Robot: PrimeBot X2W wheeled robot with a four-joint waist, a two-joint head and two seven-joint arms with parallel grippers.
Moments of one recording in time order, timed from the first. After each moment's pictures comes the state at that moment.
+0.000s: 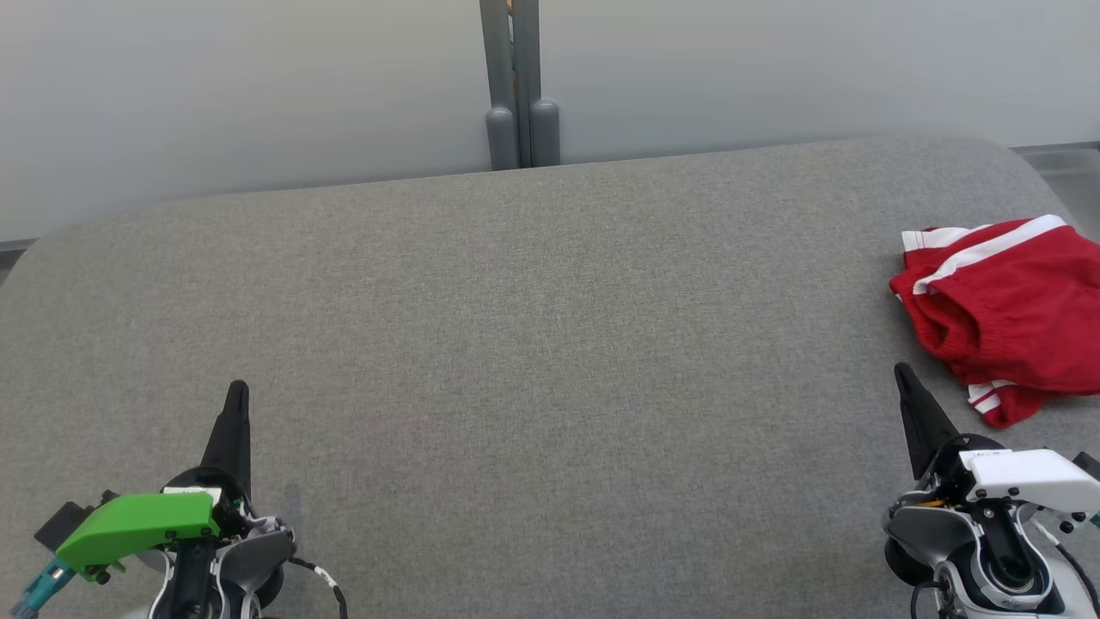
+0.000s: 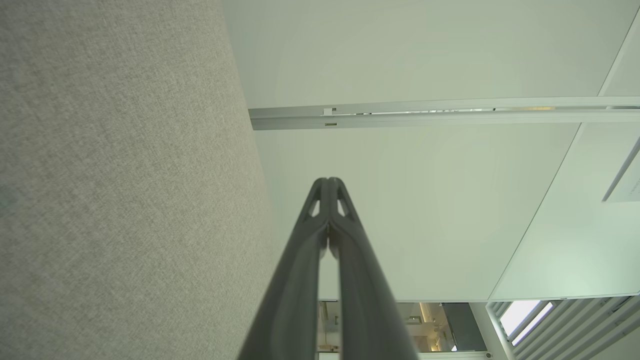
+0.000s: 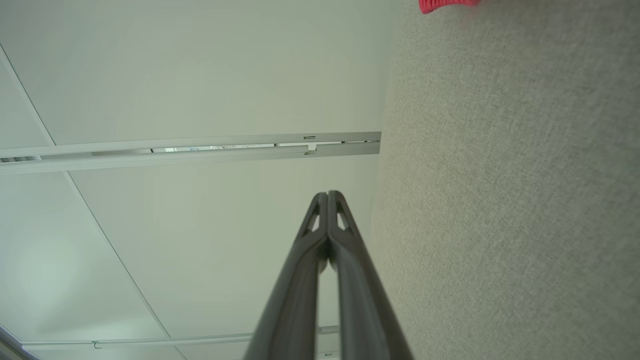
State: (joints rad) left arm -0.15 0.05 0.10 0.29 -1.61 -0.13 0.10; right arm -0.14 -0.05 -0.14 0.28 1.60 0.13 0.13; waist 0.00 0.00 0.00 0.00
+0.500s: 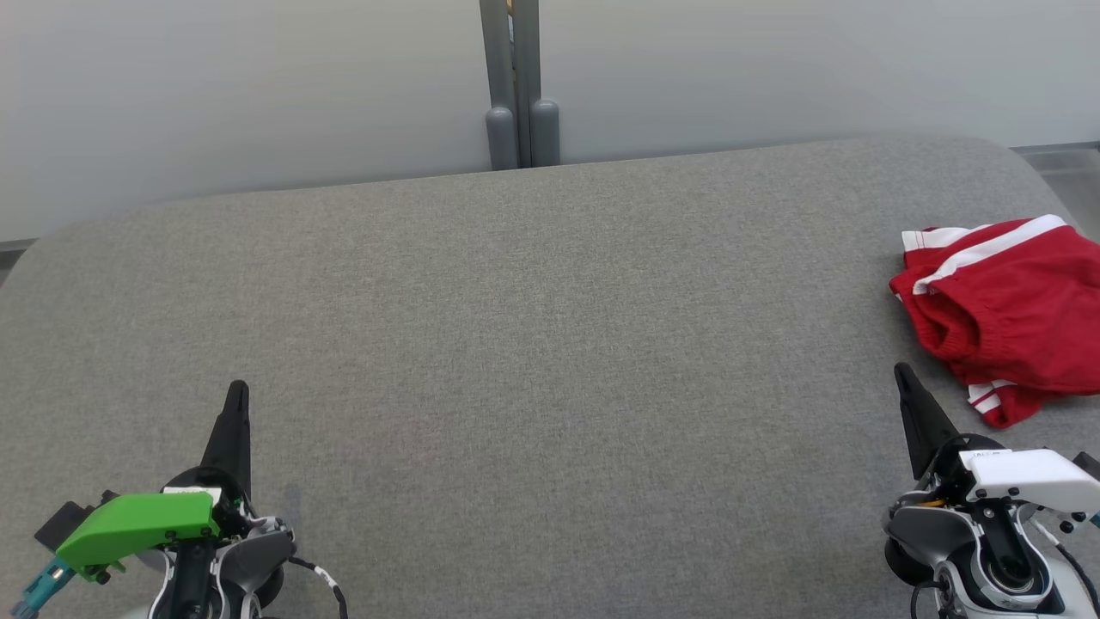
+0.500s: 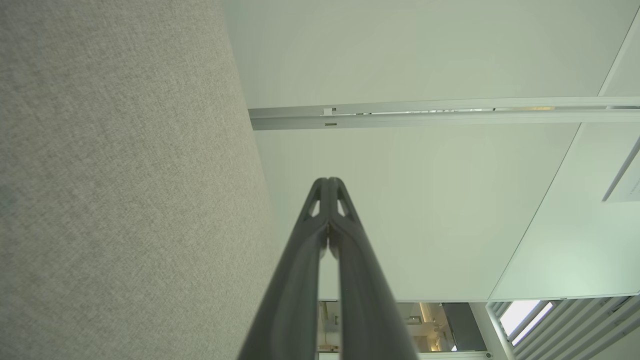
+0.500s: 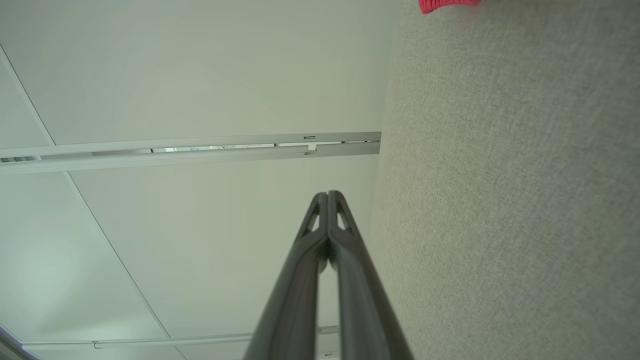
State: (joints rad) left arm -0.15 0.05 0.10 0.29 -1.61 -0.13 0.10; right arm -0.14 -0.05 -0.14 0.28 1.60 0.13 0.13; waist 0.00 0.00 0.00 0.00
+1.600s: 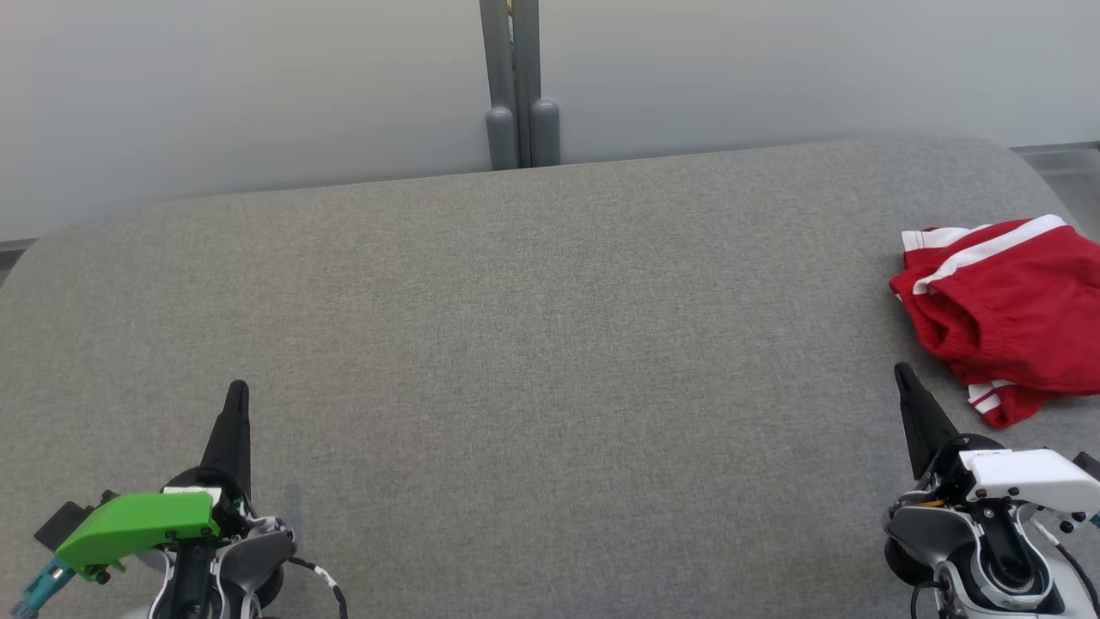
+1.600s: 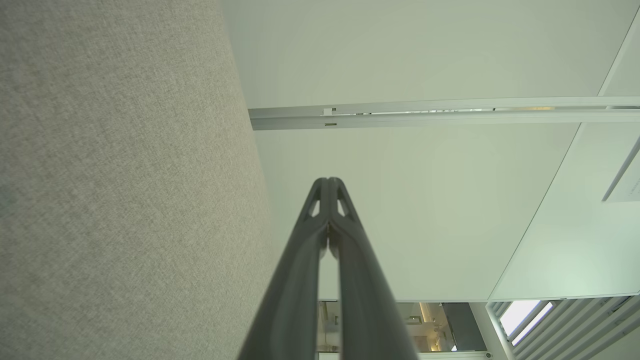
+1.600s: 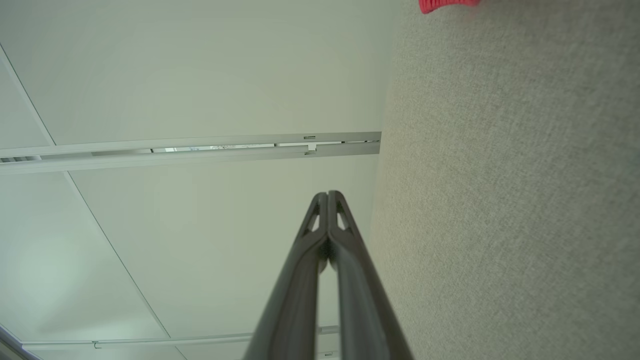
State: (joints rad) left arm -0.15 0.05 0.10 0.29 -1.61 -0.13 0.10; right arm -0.14 -0.05 -0.14 0.28 1.60 0.13 0.13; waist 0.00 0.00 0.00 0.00
